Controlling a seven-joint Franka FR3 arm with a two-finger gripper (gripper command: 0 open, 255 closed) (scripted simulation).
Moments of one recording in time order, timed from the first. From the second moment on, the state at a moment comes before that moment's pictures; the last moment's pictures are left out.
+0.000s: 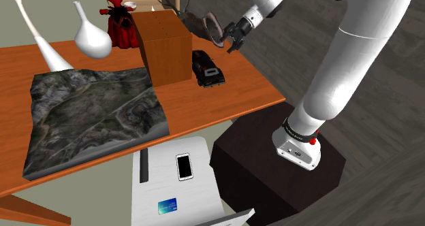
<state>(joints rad) 0.00 0.16 -0.57 -2.15 0.95 1.76 -0.69</state>
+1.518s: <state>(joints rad) -0.32 0.91 -0.35 -1.66 1.55 1.40 -0.85</state>
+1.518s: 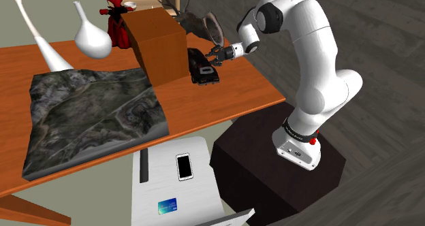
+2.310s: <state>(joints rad) -0.32 0.90 -0.35 -1.69 1.55 1.40 -0.83</state>
